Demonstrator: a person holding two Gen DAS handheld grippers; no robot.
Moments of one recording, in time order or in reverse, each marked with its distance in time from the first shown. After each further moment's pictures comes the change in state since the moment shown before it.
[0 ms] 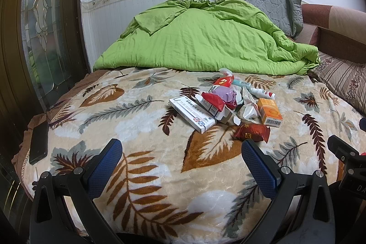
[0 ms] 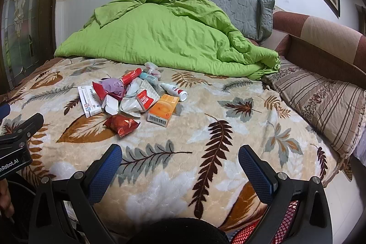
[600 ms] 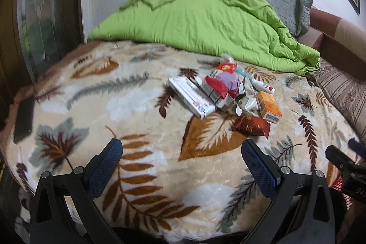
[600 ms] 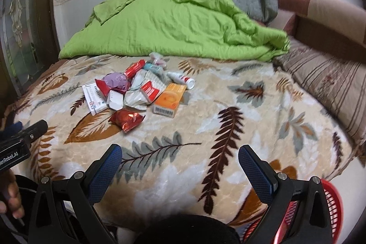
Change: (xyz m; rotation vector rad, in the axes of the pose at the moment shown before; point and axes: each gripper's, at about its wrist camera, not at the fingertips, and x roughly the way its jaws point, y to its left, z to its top) left arm 0.026 0.021 -0.006 -0.131 0.157 -0.085; right arm 0.018 -0.013 0.000 0.124 0.182 0.146
